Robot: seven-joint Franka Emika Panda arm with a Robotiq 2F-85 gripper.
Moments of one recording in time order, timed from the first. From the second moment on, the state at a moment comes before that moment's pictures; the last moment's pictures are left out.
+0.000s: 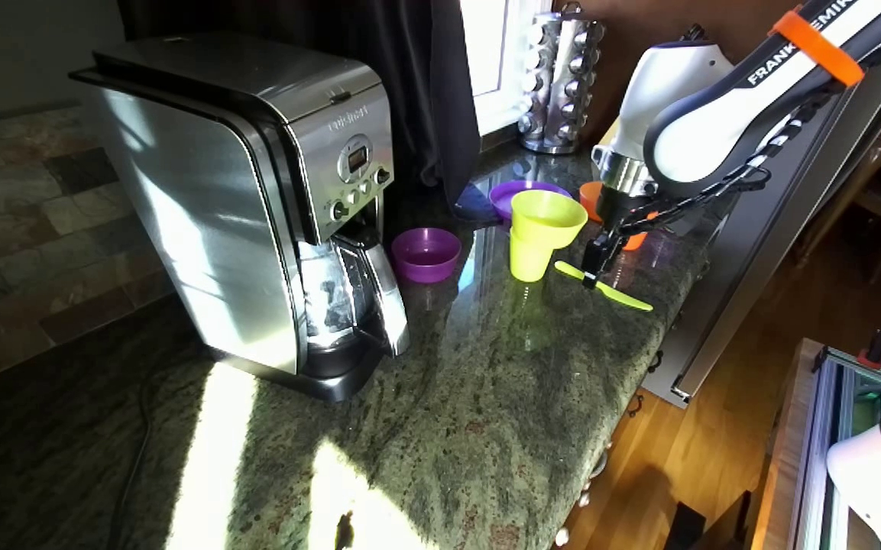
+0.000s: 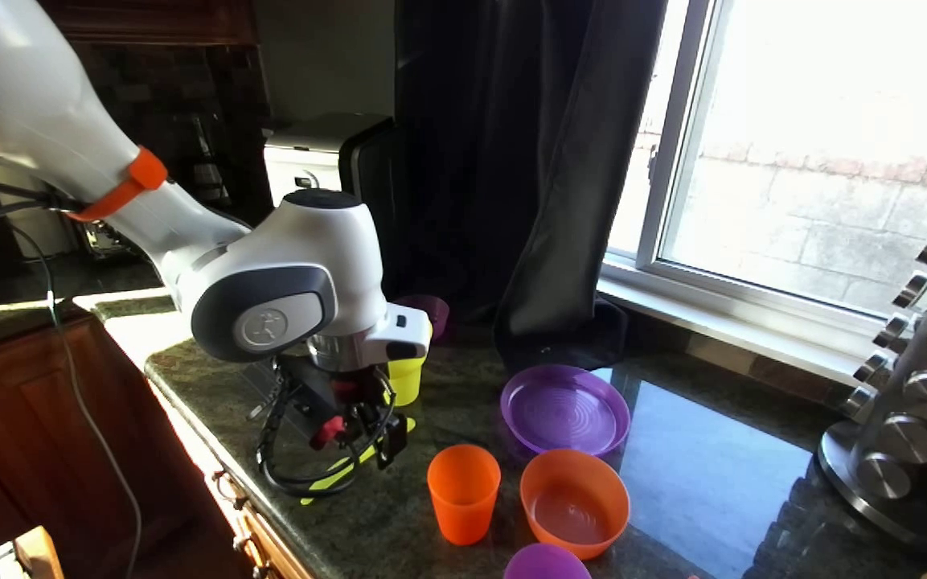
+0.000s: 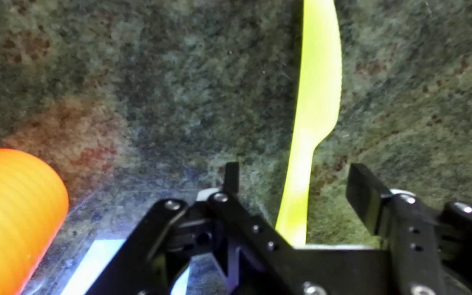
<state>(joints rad) -0.03 -0.06 -0.07 -2.67 0.02 2.67 -0.14</state>
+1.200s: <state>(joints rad) -0.06 -0.11 -0.08 -2.67 0.03 2.57 -0.17</state>
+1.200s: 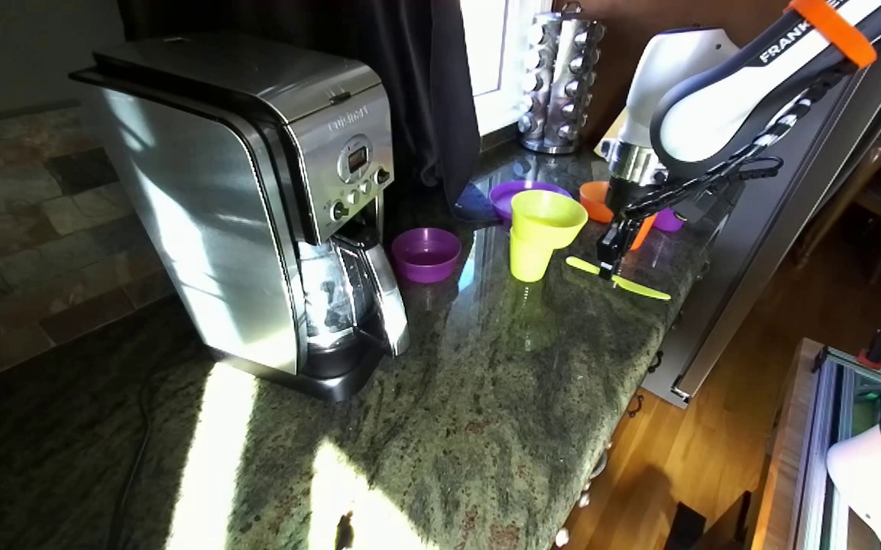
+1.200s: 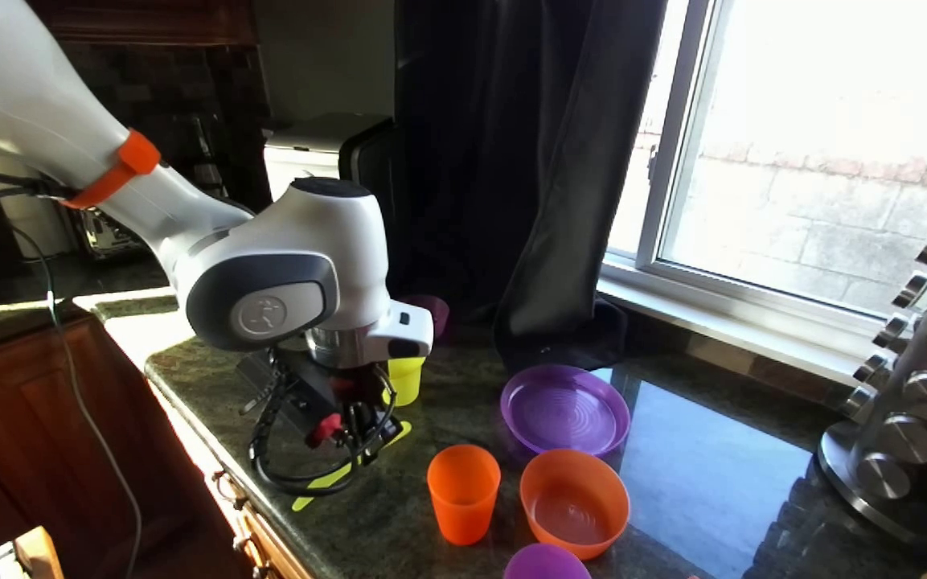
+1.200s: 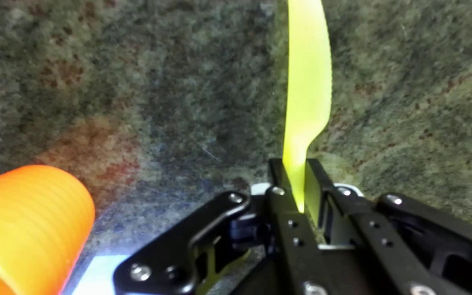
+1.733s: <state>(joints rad) -0.10 -0.33 -0.08 -2.67 -0.05 2.31 -0.08</state>
